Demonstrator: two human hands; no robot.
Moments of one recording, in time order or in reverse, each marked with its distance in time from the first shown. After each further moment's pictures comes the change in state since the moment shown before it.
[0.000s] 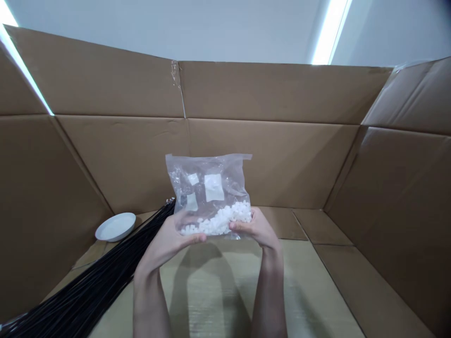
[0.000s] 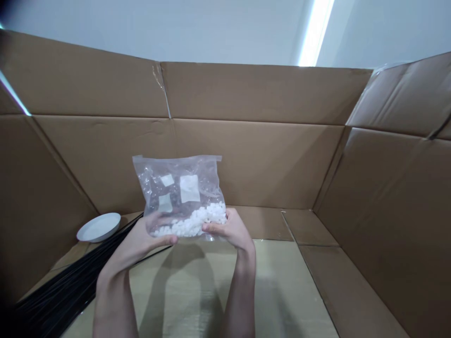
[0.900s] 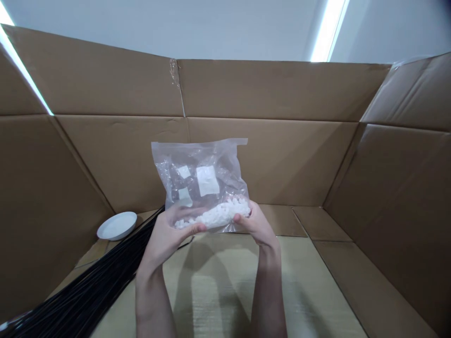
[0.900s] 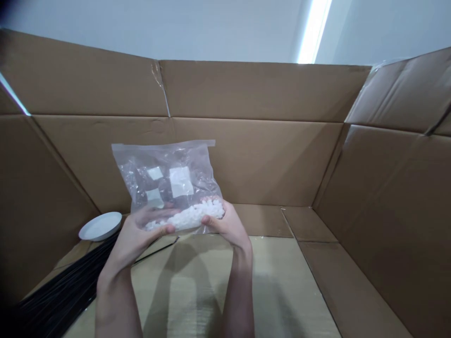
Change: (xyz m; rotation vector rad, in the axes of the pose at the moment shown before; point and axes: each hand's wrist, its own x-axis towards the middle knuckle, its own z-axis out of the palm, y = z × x) left_hand -0.006 0.016 0.007 0.038 0.211 0.060; right_hand -0.001 -0.010 0.011 0.029 0.068 -0.187
